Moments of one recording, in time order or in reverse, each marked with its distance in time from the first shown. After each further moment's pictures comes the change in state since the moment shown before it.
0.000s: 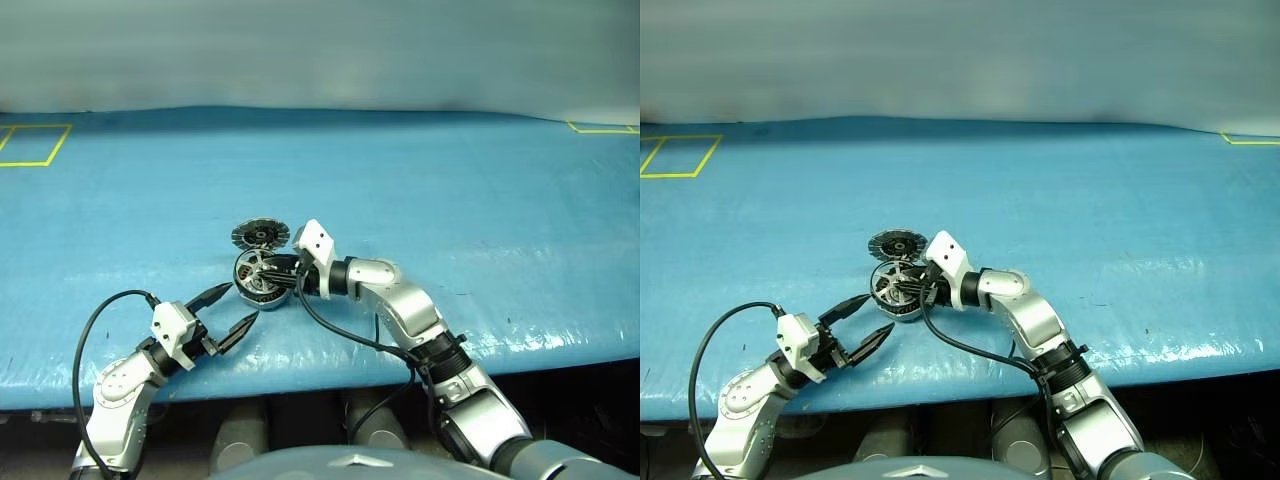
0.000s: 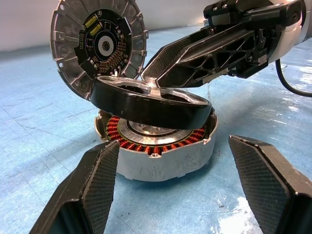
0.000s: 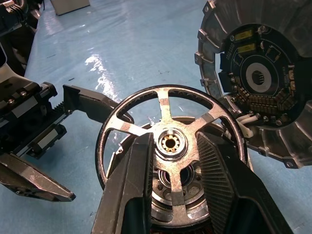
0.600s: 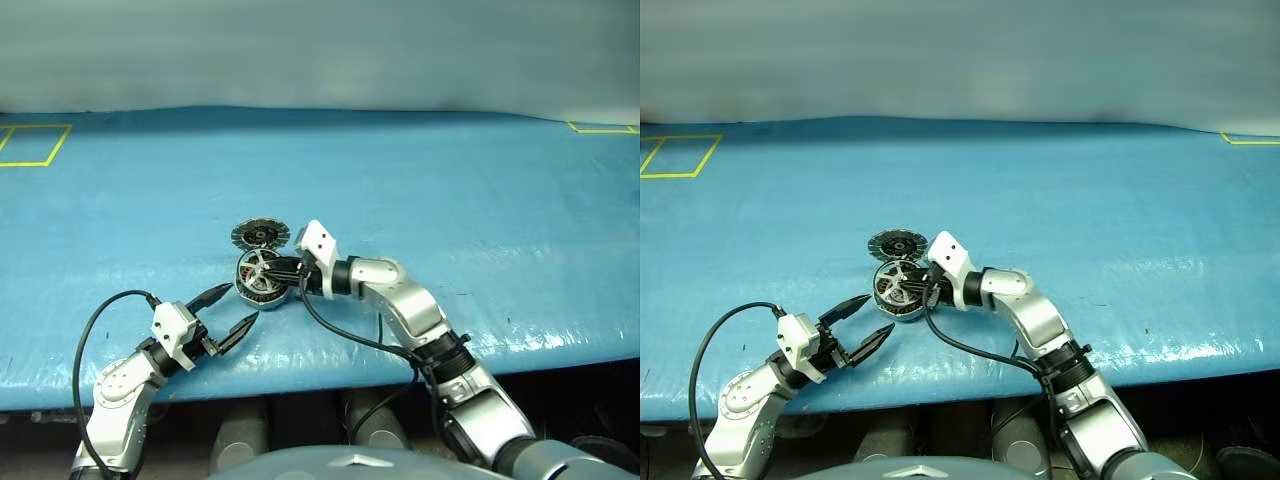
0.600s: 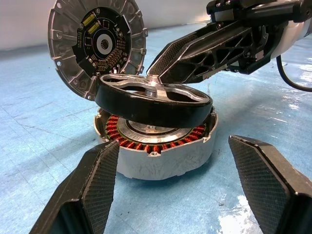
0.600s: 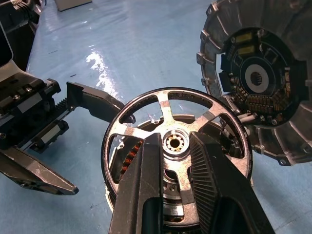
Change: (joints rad) left arm 0.001 0.000 0.000 0.000 0.006 0.000 0.001; right arm 0.000 -0.023 0.000 -0.057 0.002 0.018 0.021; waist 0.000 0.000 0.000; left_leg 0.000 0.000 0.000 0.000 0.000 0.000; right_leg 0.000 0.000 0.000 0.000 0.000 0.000
